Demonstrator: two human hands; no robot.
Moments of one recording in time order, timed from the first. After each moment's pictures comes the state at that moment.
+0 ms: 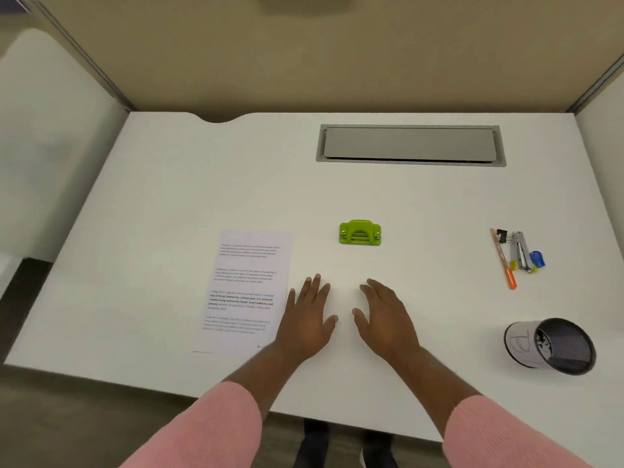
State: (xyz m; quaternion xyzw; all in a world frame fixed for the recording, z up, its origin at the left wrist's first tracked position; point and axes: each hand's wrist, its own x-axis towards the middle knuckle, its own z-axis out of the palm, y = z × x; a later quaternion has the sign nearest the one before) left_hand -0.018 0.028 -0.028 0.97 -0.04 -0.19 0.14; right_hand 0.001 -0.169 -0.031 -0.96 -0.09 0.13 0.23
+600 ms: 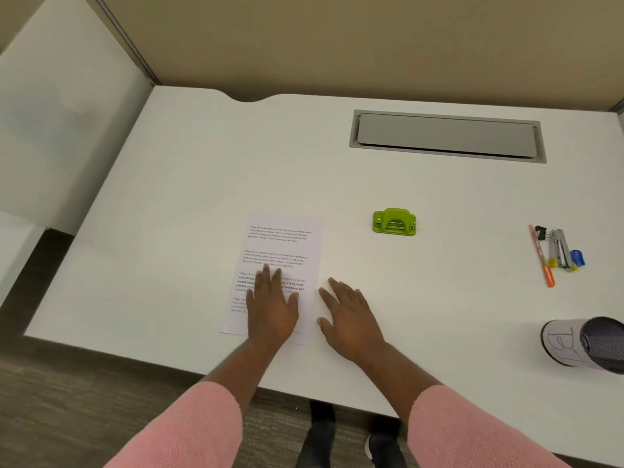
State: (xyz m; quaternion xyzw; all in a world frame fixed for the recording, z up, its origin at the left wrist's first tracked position) left_hand -0.047 0.138 -0.033 0.96 0.20 -0.12 0.18; right_hand -0.034 -0.046 -0.046 -0.94 -0.22 0.20 0.18
